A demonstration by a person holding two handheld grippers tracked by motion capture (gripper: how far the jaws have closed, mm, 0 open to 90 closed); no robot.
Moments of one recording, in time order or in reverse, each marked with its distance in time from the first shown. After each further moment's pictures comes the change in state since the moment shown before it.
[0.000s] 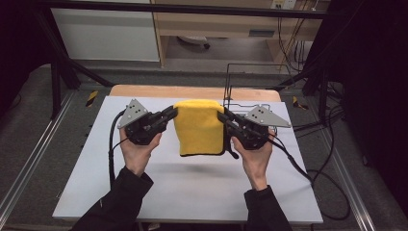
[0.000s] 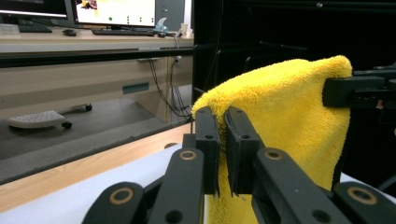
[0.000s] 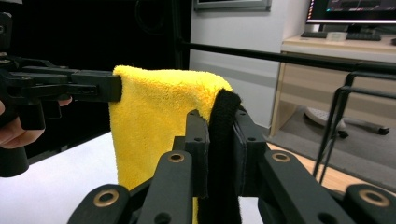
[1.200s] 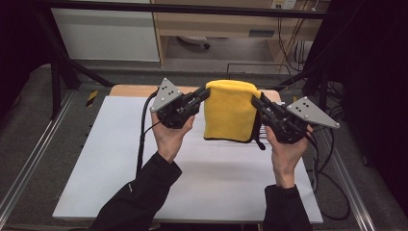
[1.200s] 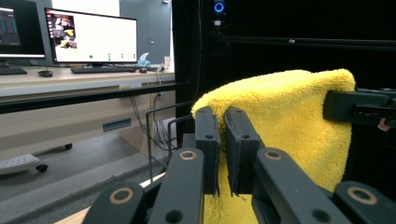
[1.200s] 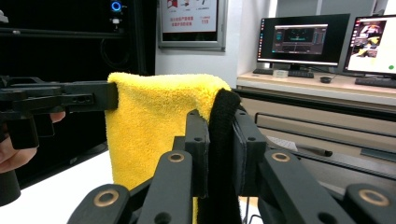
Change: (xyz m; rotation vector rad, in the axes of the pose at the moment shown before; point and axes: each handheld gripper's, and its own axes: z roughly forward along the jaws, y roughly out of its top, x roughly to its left) left arm -0.048 0.047 0.057 -0.118 -0.057 0.036; right arm -0.038 0.033 -0.057 -0.137 -0.149 -0.018
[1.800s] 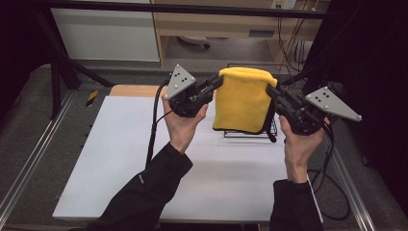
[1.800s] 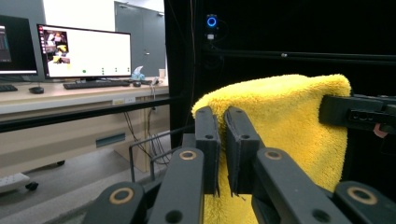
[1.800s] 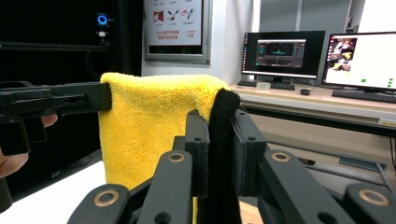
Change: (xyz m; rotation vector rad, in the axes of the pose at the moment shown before) left arm -0.014 0.028 0.026 -0.047 -0.017 0.011; right arm -0.021 0.026 -0.009 -0.047 -0.053 -0.012
